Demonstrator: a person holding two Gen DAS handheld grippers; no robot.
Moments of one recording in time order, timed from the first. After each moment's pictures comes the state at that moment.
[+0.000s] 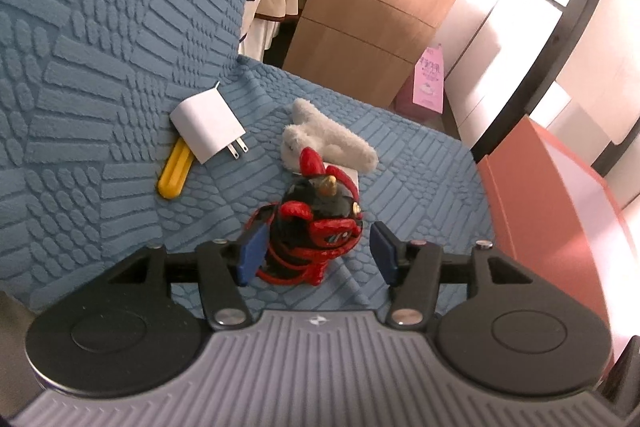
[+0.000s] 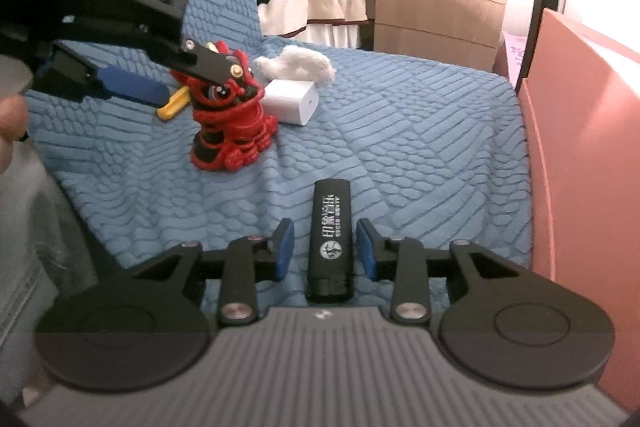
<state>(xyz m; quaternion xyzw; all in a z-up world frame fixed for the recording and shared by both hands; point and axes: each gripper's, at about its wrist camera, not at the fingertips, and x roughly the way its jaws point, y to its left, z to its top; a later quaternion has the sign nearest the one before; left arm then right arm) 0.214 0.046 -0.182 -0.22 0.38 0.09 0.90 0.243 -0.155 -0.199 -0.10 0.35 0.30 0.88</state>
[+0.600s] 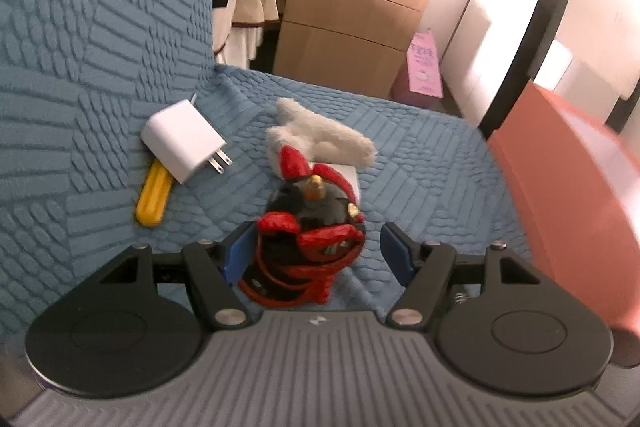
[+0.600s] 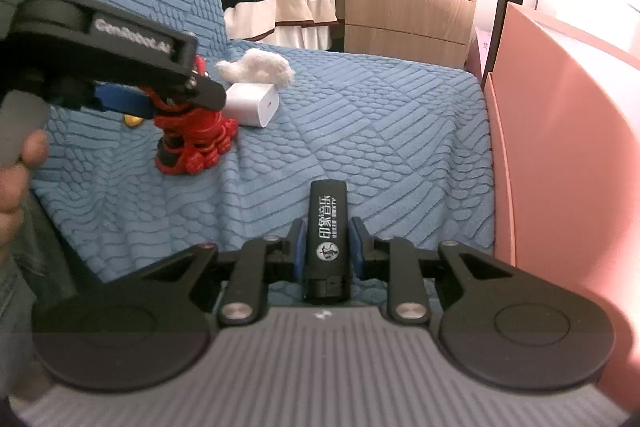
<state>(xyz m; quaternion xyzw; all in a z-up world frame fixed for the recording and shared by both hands) 0.242 0.031 -0.207 -0.13 0.38 0.08 0.91 0.250 -0.169 -0.198 -0.10 0.34 0.26 0.90</state>
